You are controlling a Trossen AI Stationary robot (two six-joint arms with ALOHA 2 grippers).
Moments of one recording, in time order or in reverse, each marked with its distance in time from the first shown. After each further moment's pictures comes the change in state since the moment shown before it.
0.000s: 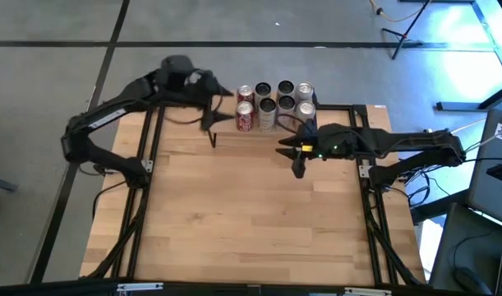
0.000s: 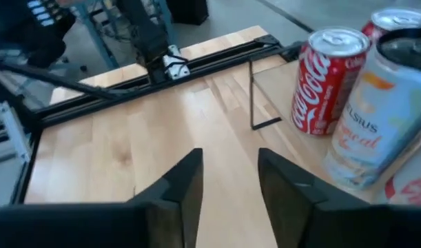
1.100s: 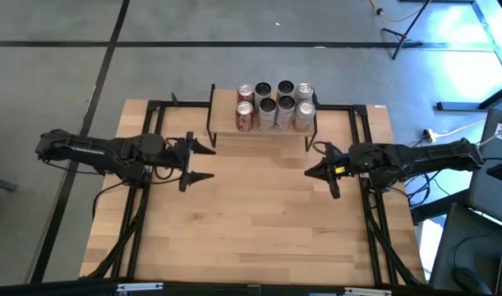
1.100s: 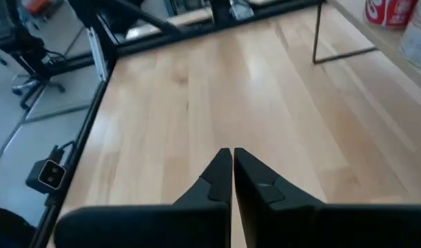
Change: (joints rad) left arm -0.568 -0.533 -0.848 0.527 -0.434 -0.299; right arm 0.046 -0.468 -0.547 0.109 -0.228 -0.017
